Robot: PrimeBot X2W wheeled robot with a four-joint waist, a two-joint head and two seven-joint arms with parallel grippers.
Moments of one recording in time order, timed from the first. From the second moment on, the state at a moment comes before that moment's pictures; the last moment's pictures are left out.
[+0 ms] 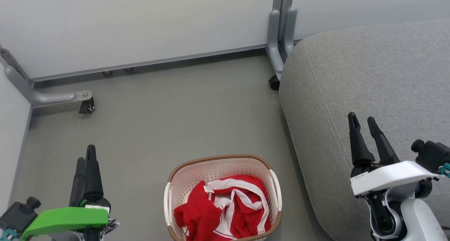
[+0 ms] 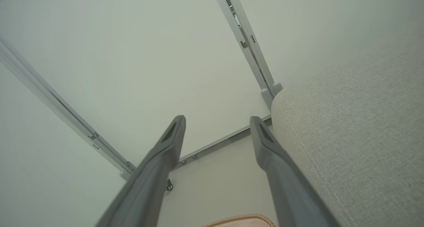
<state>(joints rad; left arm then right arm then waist) 0.00 0.04 0.06 0.07 -1.04 -0.13 -0.09 -0.09 -0.09 0.01 0.06 0.62 0.13 -0.09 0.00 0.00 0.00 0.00</state>
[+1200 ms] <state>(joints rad) 0.03 0.05 -0.19 0.08 -0.34 0.06 -0.18 -0.09 -0.12 0.12 0.05 0.14 0.13 -0.18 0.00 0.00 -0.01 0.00</state>
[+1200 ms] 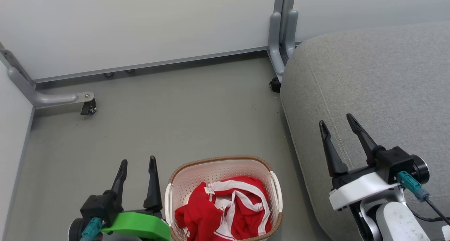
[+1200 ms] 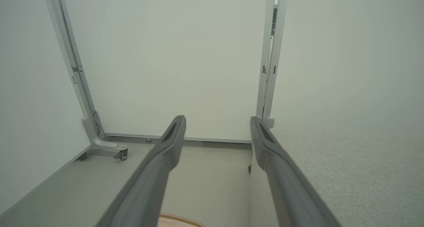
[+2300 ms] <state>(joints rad) 0.07 0.05 -0.19 0.10 -0.19 0.03 -0.25 -0.07 -0.12 0.17 0.03 -0.03 0.13 -0.25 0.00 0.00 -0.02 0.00</state>
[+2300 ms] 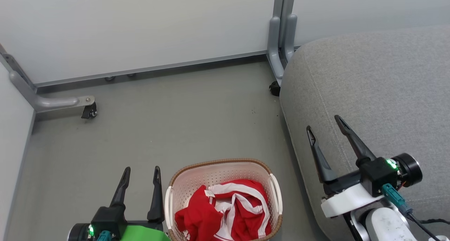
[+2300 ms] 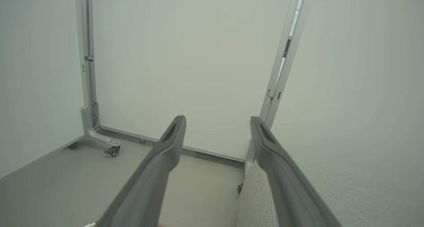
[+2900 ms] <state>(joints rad) 0.08 0.05 -0.18 0.10 -0.18 0.03 -0.26 -0.06 -0.09 0.13 0.17 0.19 0.13 -0.26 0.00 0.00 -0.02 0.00</state>
